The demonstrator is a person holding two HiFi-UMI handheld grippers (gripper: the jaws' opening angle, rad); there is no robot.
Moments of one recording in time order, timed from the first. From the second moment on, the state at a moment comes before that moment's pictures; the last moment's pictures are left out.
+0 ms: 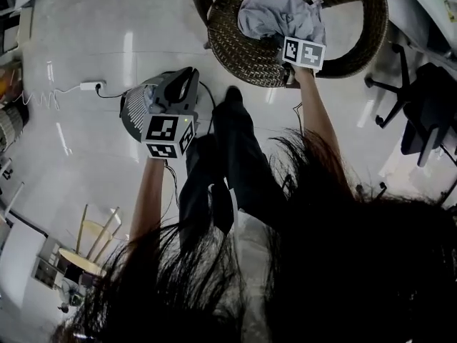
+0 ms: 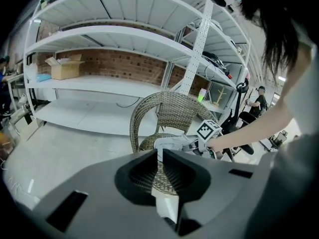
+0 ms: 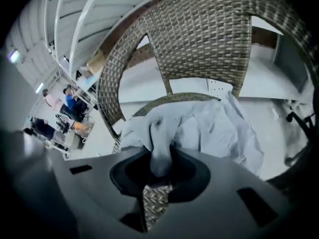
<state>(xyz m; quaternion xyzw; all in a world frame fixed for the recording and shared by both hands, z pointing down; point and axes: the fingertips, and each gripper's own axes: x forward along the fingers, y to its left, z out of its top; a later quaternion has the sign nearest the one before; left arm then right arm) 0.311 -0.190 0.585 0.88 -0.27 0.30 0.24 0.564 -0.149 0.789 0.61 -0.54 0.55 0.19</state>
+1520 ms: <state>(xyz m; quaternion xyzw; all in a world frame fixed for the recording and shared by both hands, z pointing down) -0.080 -0.047 0.449 0.85 -0.45 0.17 0.22 0.191 -0.113 0.396 0.53 -0.76 0.36 0.10</state>
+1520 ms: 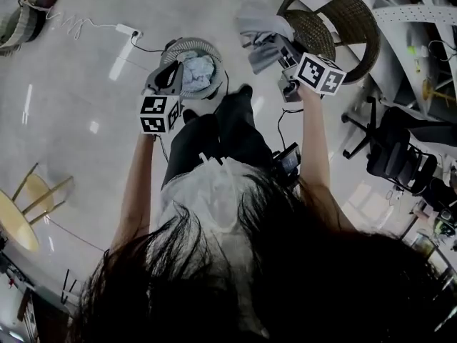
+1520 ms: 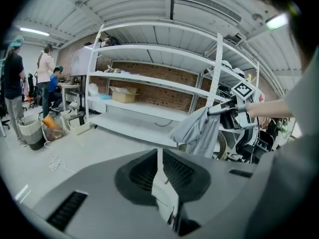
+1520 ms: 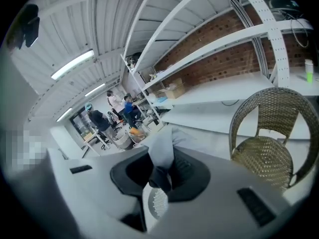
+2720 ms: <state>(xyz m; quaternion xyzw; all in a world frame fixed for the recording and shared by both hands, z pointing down) -0.221 0.087 0.541 0.75 -0.57 0.13 0.32 -0.075 -0.032 0.639 0.36 -0.77 0.46 0.28</state>
